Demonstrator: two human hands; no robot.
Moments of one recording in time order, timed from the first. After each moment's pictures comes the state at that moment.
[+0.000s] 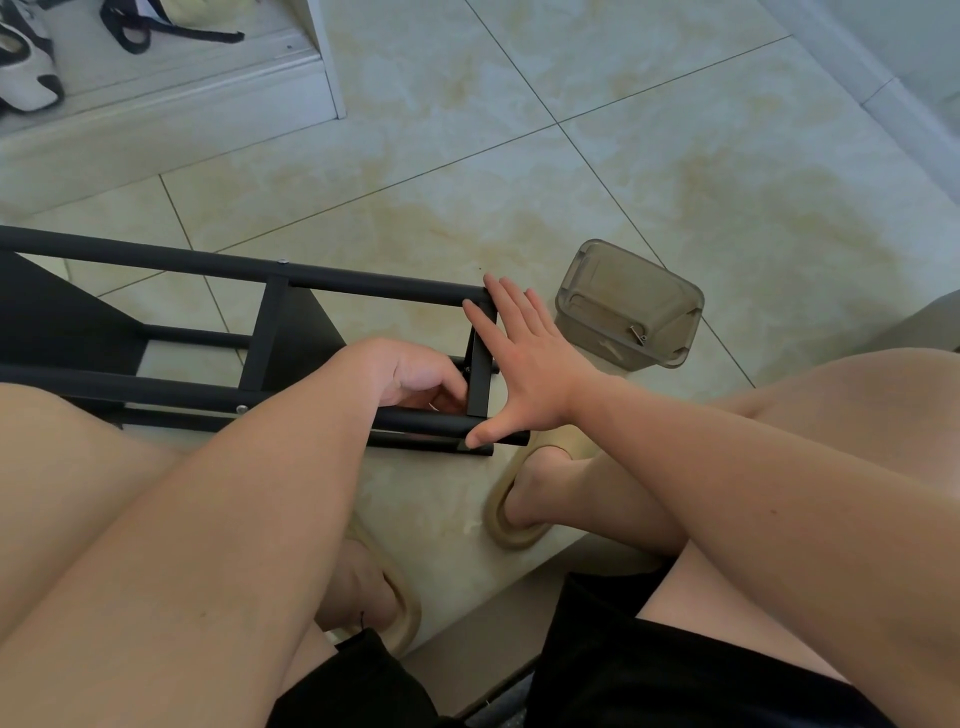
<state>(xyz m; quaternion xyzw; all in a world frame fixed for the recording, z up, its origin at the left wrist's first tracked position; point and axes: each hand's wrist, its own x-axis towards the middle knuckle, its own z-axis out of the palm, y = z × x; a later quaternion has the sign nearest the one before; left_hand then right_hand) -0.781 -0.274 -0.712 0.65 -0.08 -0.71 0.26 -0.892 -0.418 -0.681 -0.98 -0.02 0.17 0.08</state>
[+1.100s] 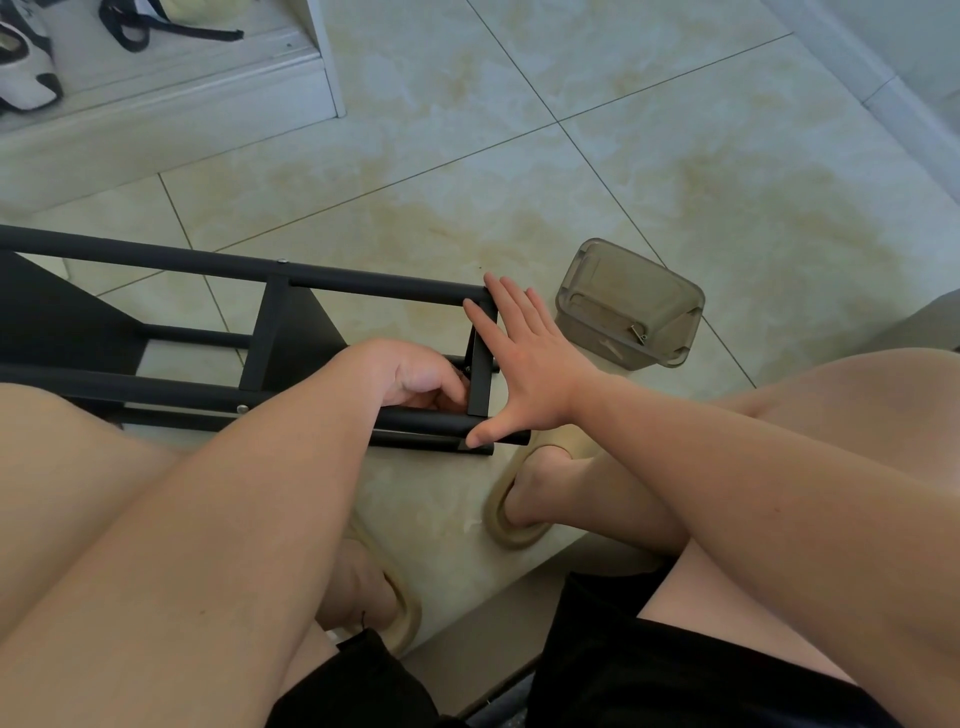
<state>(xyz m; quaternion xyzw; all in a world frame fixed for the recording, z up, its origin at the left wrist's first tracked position) -0.783 -0.276 -0.717 0.64 -0.08 -0.71 0.29 -0.891 -0.418 -0.680 -0.98 -0.02 0.17 0.08</state>
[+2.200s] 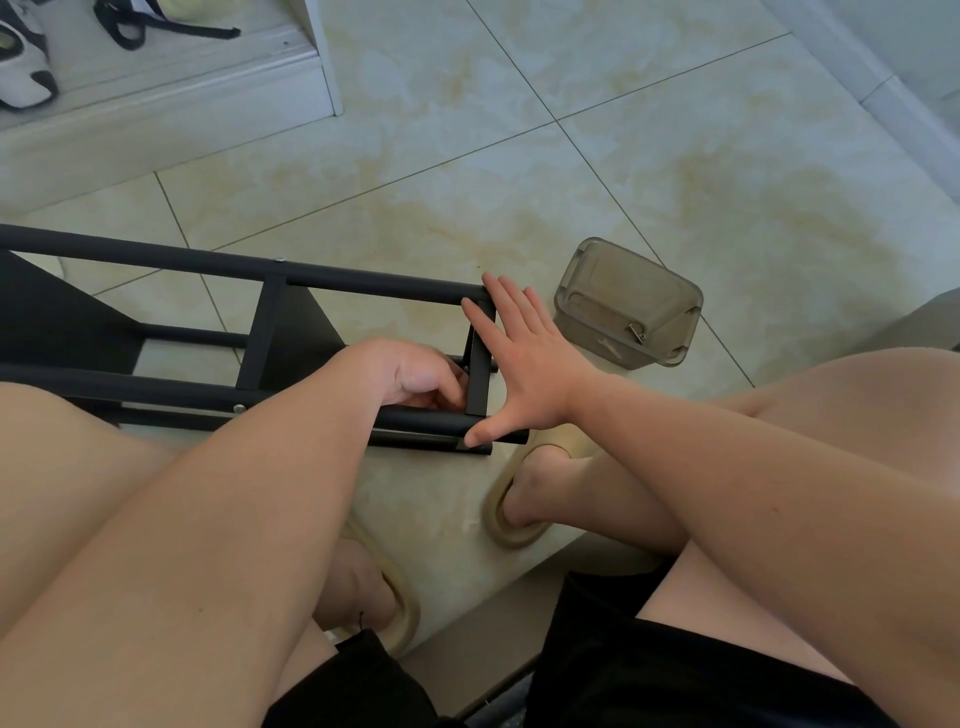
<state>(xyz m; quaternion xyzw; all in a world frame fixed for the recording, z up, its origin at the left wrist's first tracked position) -0.785 -0.277 -0.713 0.65 -0.07 -0.69 0.31 -0.891 -0.419 -0.682 -0.98 -0.02 0.16 0.09</state>
